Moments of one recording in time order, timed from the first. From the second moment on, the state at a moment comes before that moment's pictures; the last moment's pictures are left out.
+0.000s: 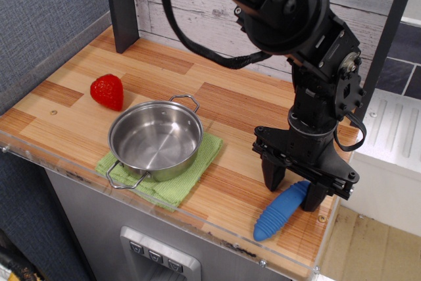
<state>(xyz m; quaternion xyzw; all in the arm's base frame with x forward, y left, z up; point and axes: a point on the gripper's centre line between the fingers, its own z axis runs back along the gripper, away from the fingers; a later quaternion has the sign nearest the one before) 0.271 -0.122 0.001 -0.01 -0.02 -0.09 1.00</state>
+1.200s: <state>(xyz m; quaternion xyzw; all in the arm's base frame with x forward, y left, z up) 0.270 0.063 0.083 -0.02 -0.02 -0.10 0.99</state>
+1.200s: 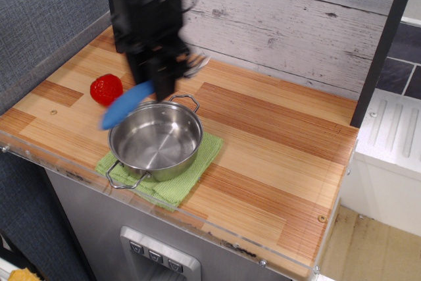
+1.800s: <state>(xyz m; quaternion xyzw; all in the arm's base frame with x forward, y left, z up) 0.284 0.209 0.079 0.00 -0.01 -0.05 1.00</state>
